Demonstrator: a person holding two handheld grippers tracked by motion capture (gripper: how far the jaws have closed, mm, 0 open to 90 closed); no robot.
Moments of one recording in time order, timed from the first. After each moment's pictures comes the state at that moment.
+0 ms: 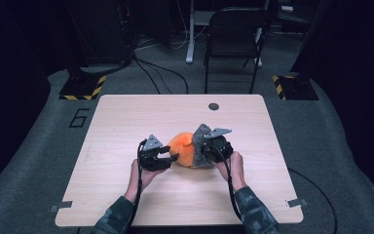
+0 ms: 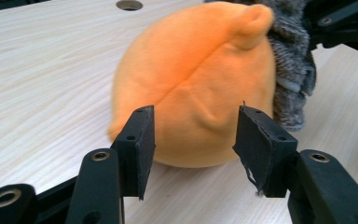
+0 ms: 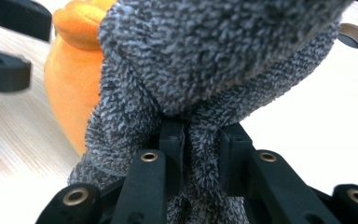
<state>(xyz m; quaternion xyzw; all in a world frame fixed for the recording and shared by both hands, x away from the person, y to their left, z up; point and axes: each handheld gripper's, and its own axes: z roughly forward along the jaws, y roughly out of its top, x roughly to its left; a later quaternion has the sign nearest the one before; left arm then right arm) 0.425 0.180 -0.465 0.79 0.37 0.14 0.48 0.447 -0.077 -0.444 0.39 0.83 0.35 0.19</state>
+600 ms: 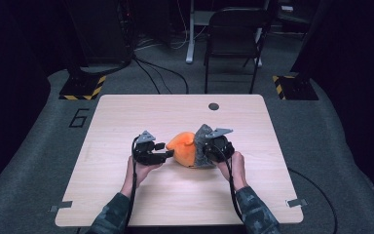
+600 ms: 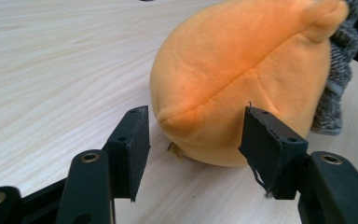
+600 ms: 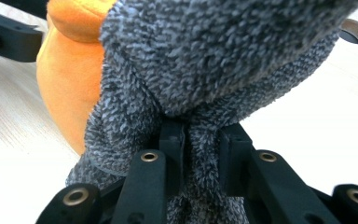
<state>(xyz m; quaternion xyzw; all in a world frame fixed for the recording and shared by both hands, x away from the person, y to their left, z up) 0.452 0.198 -0.480 0.78 0.38 0.10 0.49 0.449 -0.081 -0.446 0.39 0.83 0.34 0.19</state>
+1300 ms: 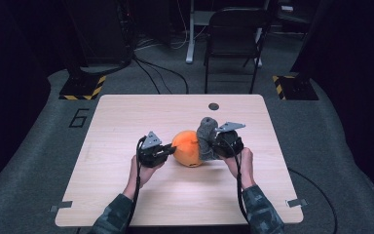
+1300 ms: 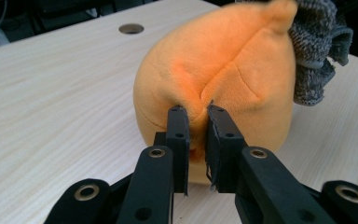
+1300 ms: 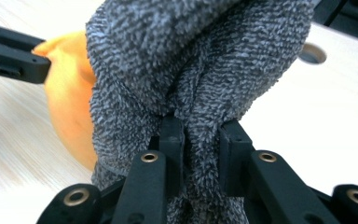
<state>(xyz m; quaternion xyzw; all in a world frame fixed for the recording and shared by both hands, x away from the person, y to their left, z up) 0.428 0.178 -0.456 0.78 0.33 0.17 0.50 0.442 -0.103 -0.409 0.40 0.81 0.38 0.20</state>
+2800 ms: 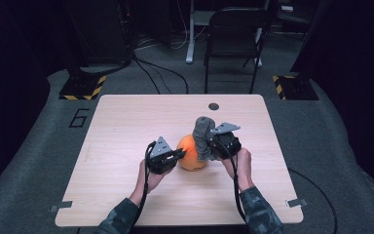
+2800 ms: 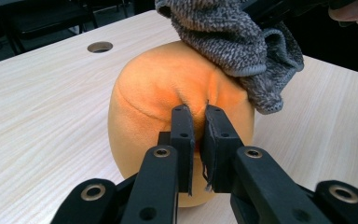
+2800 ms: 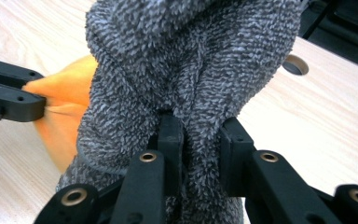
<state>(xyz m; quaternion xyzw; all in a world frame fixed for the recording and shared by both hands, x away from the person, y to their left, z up) 0.410 0.151 -0.456 0.79 0.29 0.17 0.52 0.435 -0.091 -0.406 0.39 0.81 0.36 0.24</state>
